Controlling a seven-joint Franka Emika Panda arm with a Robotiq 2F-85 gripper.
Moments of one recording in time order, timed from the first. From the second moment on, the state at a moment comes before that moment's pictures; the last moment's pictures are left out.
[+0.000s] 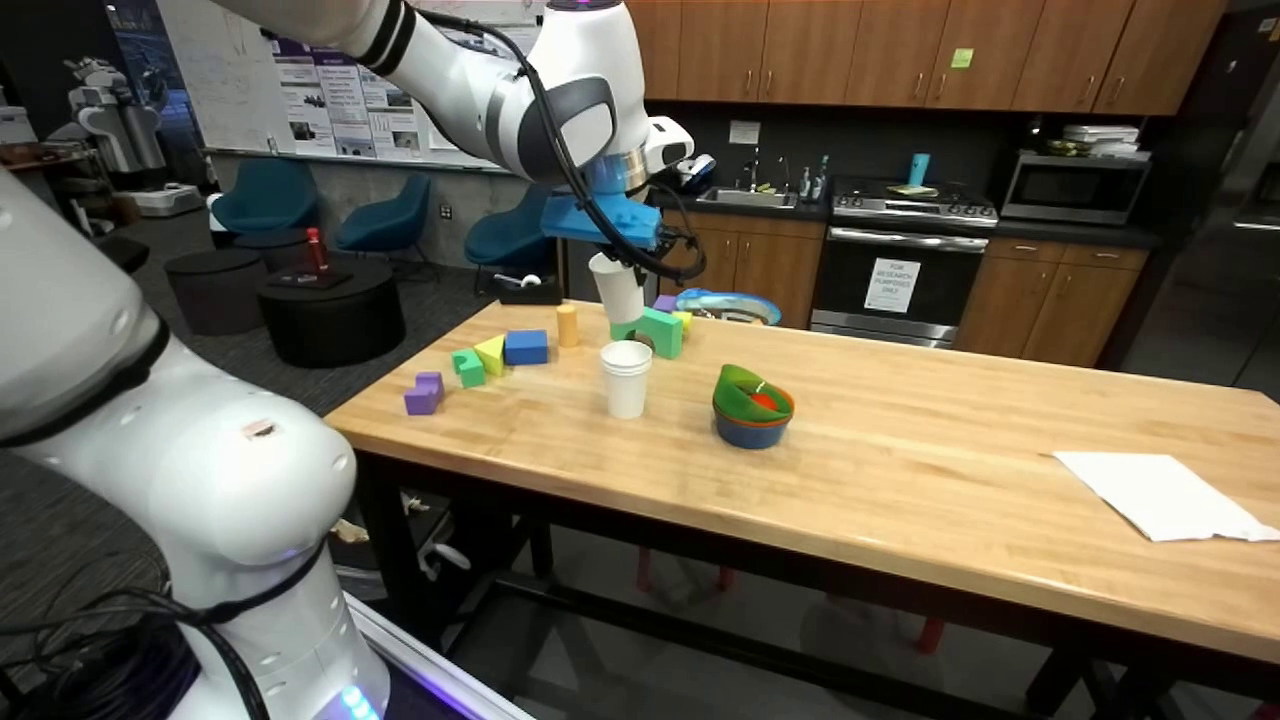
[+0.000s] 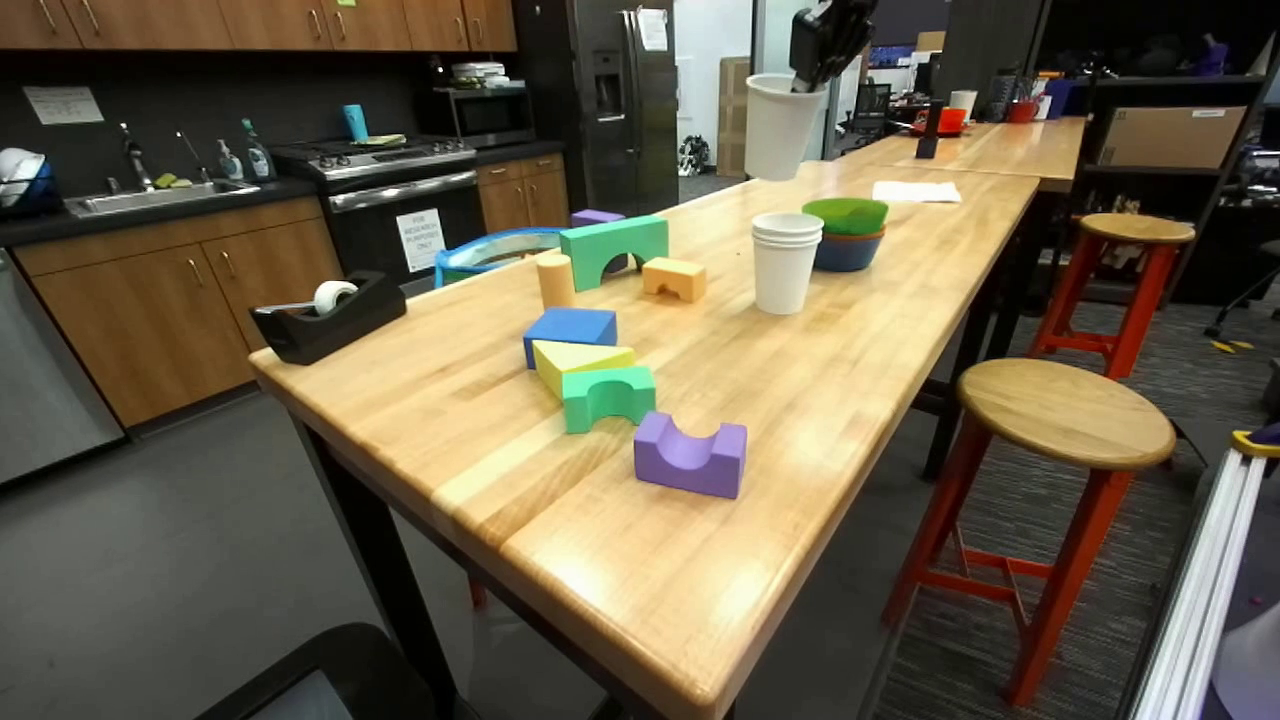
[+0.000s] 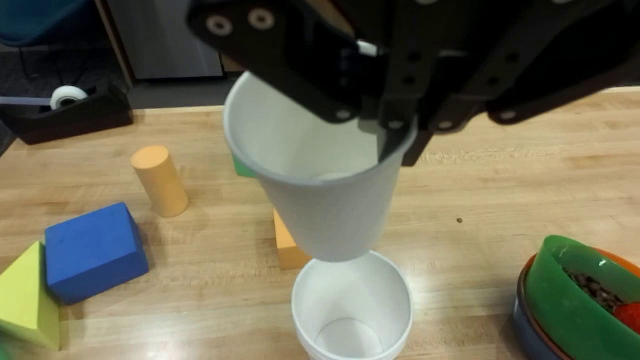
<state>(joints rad) 0.02 -0.42 -0.25 -2.49 0.08 2.54 -0.38</state>
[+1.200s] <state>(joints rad) 0.00 -0.36 -0.26 -2.56 0.11 2.55 -0.38</state>
